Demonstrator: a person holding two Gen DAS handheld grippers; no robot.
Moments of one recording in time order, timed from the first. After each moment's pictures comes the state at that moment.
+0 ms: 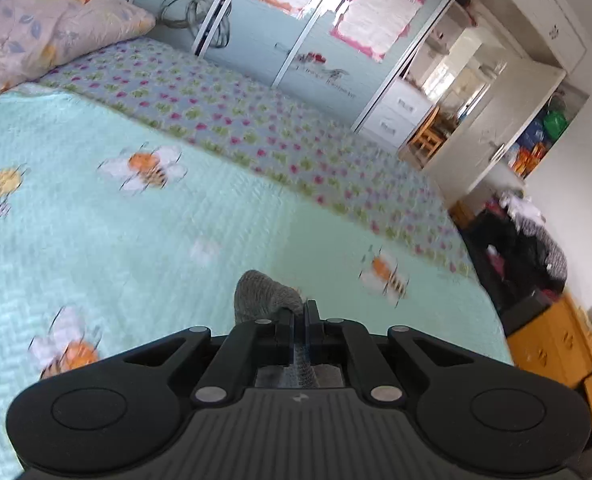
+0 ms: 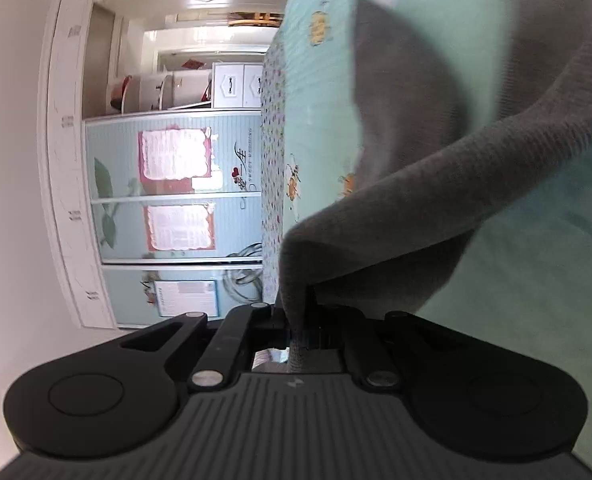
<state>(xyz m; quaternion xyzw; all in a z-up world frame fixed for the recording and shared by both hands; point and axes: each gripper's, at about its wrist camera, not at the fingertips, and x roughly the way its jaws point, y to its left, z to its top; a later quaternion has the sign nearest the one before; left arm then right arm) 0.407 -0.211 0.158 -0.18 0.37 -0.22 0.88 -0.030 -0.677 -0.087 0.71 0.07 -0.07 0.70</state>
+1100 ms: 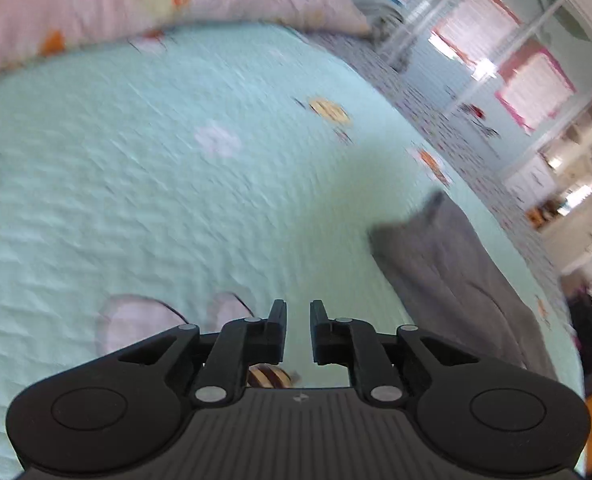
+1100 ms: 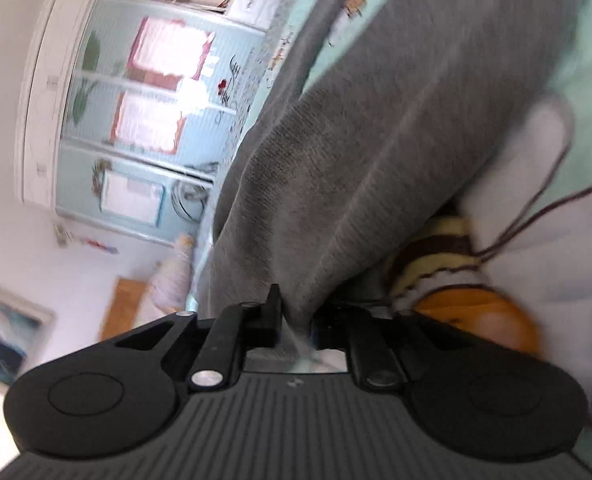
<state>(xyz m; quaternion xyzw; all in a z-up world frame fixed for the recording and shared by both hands) 0.263 0.151 -0.024 -0.29 0.40 -0.05 0.87 -0.017 -0.475 -0.177 0.58 0.17 -0.06 0.80</state>
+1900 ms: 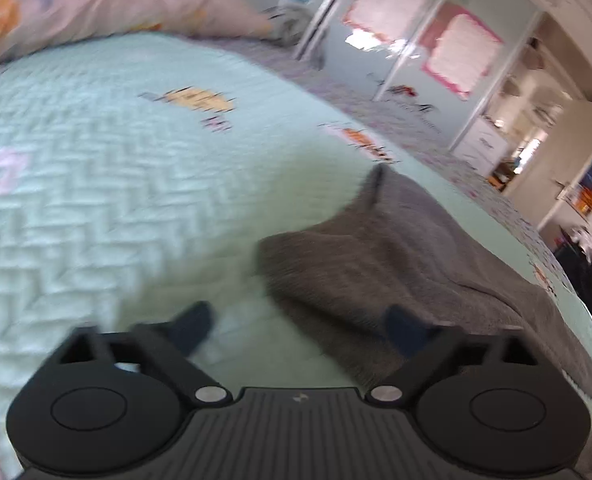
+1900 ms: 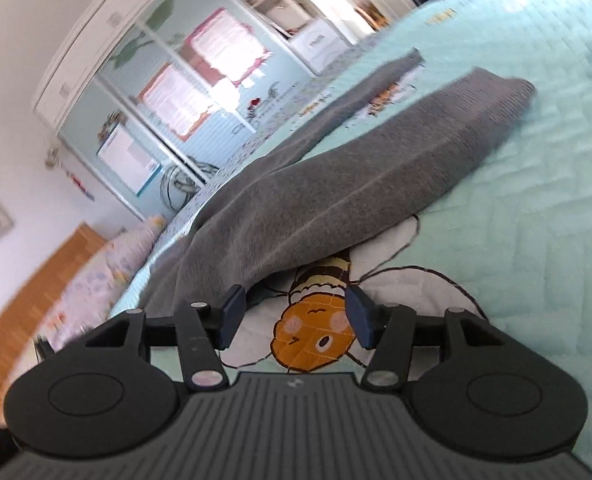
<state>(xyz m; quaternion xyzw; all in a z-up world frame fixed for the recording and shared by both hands) 0.410 0.028 -0.111 -0.19 0.33 -0.13 0.92 -0.049 -0.487 -0.154 0.38 0.15 -0.09 0.91</state>
